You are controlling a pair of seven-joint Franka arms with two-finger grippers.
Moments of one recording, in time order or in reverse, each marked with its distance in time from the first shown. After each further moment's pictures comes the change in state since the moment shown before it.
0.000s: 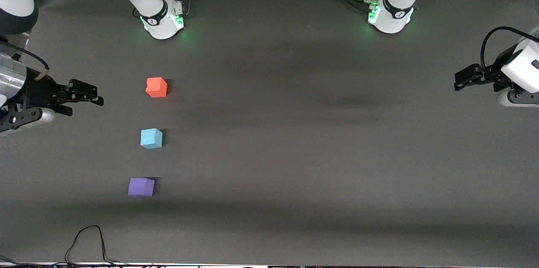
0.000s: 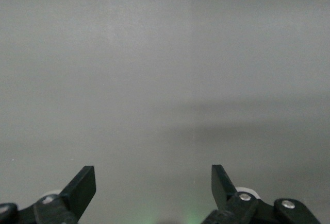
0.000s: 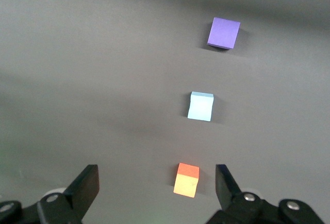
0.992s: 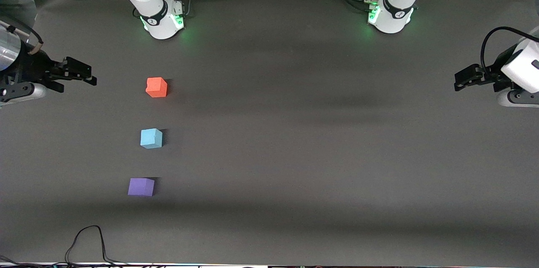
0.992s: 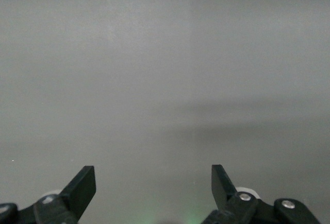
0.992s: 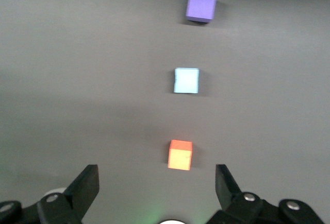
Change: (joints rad) left arm 0.000 0.000 0.000 0.000 0.000 0.003 0.000; right arm -0.600 -0.176 0.656 -0.129 -0.181 -0.009 0.136
